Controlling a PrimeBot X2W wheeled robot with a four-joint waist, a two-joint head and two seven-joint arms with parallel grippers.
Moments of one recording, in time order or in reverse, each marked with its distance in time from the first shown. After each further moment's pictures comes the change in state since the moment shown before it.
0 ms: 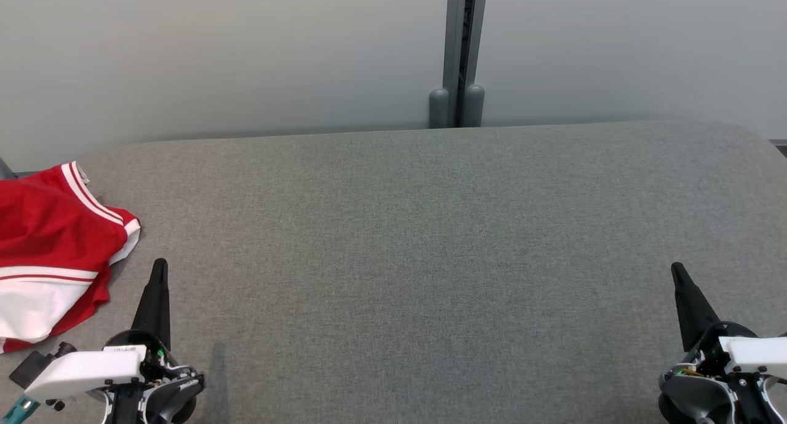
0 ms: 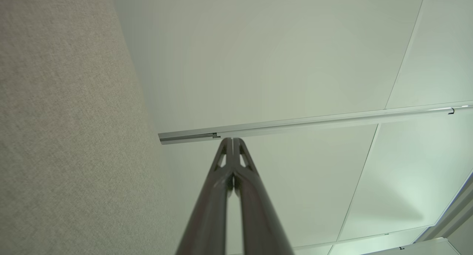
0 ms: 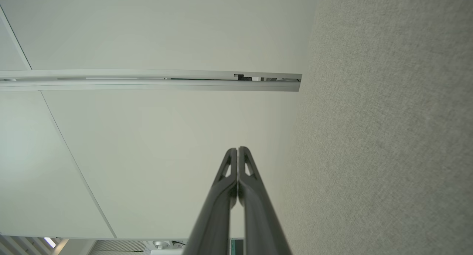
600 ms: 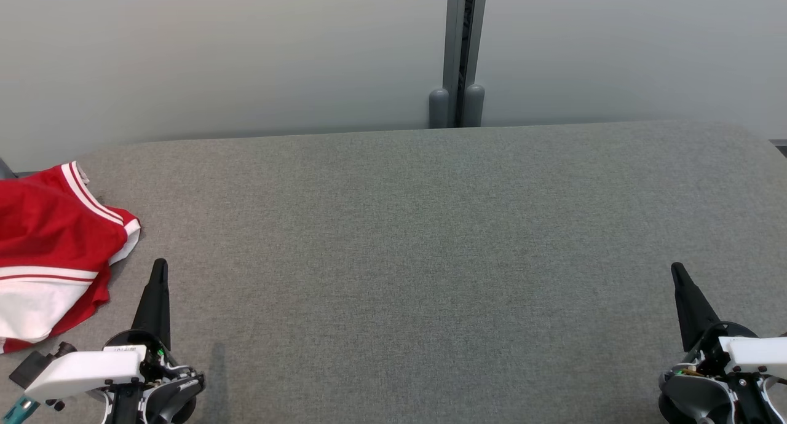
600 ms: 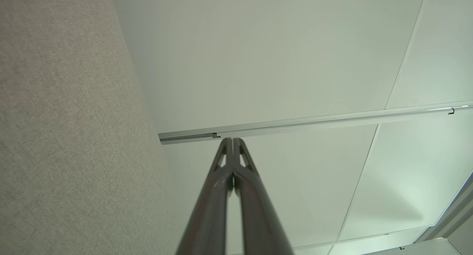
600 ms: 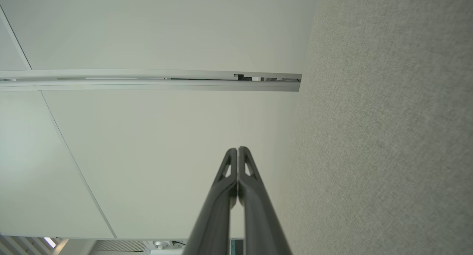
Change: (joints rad) left arm 0.000 0.000 0.000 0.000 0.000 0.000 0.000; right arm 0.000 0.000 0.000 0.000 0.000 0.000 0.000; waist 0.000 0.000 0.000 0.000
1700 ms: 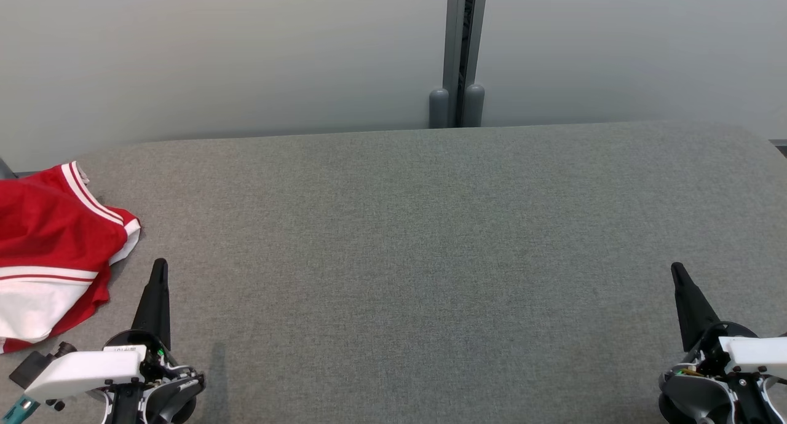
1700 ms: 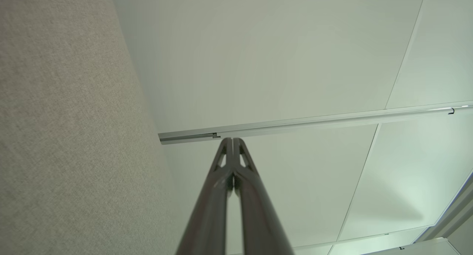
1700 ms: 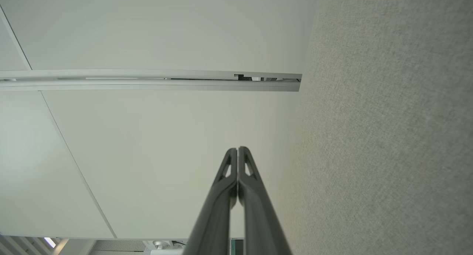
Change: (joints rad) left arm 0.000 0.000 0.000 0.000 0.000 0.000 0.000; right arm 0.000 0.000 0.000 0.000 0.000 0.000 0.000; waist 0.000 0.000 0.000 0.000
